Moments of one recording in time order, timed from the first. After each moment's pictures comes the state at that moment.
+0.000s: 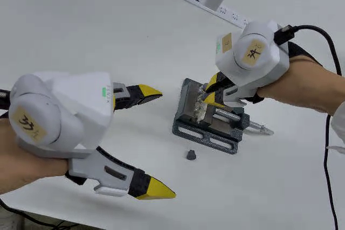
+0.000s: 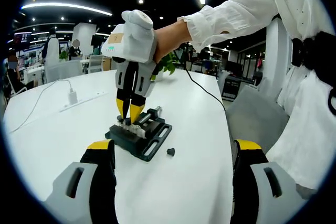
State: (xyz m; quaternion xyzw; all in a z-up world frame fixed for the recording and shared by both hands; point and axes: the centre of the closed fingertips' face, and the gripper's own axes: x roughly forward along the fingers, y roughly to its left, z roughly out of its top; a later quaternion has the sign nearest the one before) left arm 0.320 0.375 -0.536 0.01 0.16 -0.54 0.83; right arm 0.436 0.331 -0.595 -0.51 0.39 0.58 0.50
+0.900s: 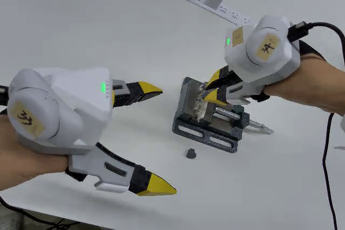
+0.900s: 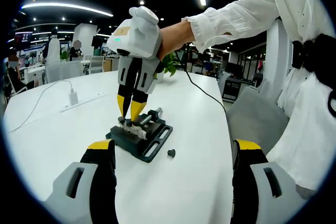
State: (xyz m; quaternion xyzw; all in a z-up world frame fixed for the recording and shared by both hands) left arm 0.322 0.378 -0.535 0.01 0.15 -0.54 0.83; right arm 0.432 0.339 -0.582 -0.48 0.38 0.59 0.52
